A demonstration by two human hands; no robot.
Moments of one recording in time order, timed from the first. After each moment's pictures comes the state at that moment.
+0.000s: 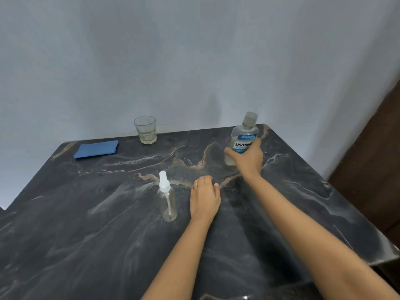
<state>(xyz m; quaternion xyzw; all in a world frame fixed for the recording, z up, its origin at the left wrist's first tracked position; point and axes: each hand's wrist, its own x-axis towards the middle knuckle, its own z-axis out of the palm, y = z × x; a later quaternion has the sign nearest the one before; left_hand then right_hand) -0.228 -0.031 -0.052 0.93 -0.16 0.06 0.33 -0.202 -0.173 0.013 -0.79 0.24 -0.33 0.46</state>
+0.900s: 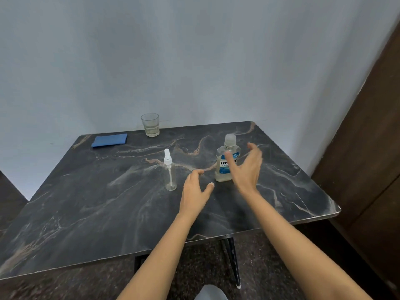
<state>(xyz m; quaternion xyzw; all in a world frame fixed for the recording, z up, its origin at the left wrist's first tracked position) -0.332 0.022 -0.020 0.85 -0.18 0.04 0.49 -0.341 -0.134 0.020 -0.80 0.20 -0.39 0.41</state>
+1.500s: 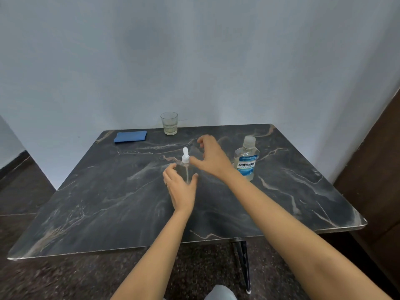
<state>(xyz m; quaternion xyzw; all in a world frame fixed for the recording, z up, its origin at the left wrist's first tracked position) -0.309 0.068 -0.024 0.81 0.03 0.23 0.53 -0.294 -0.045 0.065 -0.93 -0.08 -0.17 0.33</state>
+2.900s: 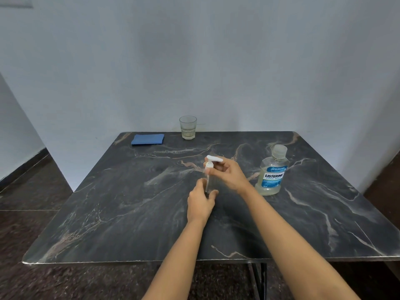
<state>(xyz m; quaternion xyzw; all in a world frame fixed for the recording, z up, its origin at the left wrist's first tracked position) -0.289 0.087 -0.047 0.87 -0.03 0.06 0.50 -0.262 -0.033 0.017 -0.74 -0.13 -0.05 0.66</state>
